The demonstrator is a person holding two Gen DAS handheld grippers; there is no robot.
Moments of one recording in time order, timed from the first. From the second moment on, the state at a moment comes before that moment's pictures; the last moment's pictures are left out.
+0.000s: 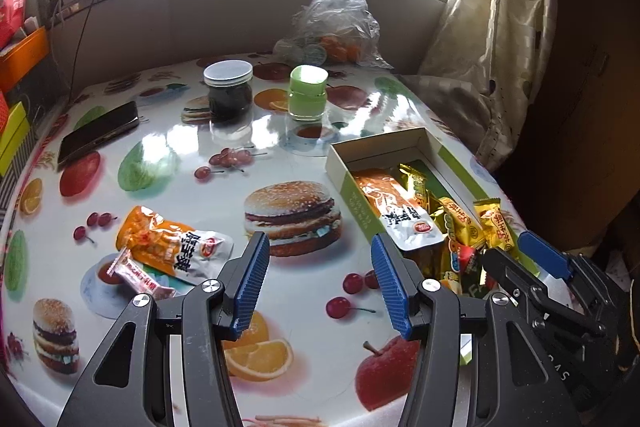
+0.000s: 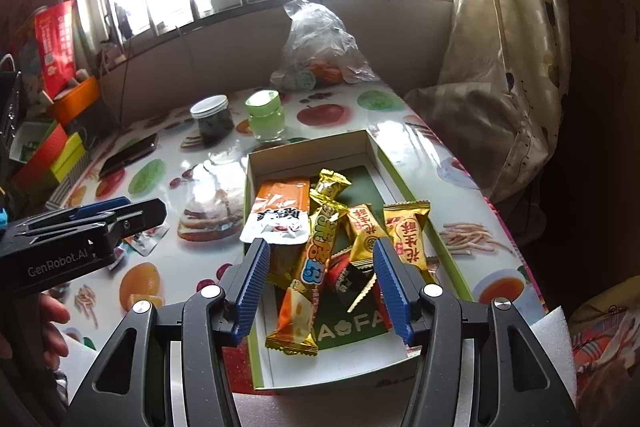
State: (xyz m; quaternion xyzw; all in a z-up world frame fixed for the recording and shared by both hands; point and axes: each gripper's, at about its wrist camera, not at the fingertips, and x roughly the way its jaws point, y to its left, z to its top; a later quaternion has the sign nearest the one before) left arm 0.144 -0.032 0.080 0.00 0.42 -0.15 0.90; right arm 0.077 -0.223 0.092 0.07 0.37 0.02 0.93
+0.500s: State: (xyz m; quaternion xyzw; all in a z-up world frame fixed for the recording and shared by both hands) left arm 0.136 0.026 0.073 -0.02 0.42 -0.10 0.90; right arm 0.096 -0.173 0.092 0.04 0.37 0.07 0.93
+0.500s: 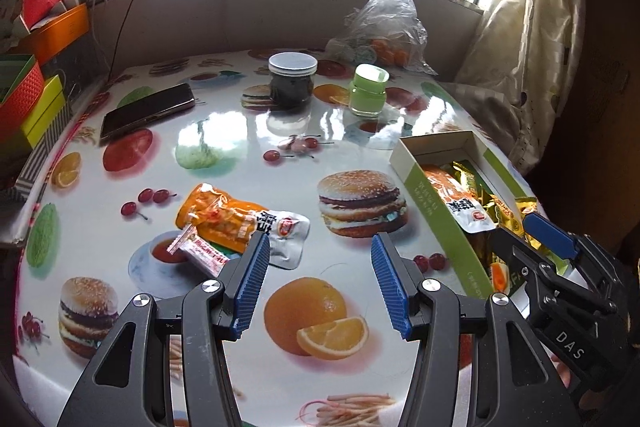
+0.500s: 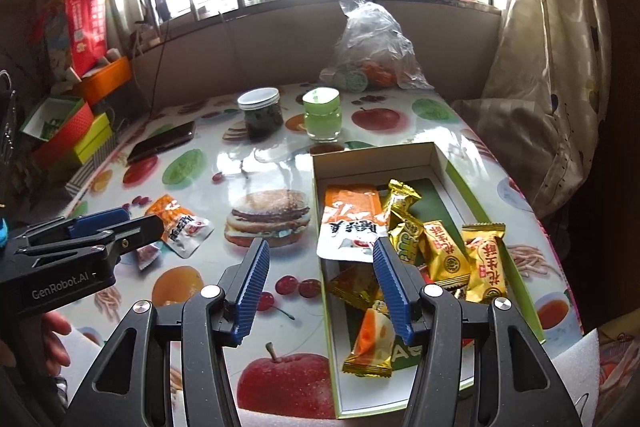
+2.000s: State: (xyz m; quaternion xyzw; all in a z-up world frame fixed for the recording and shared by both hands) left arm 0.176 0.104 0.010 -0.12 0.49 -0.01 0.87; right arm 0.144 -0.096 0.058 0.00 0.41 0.14 0.90
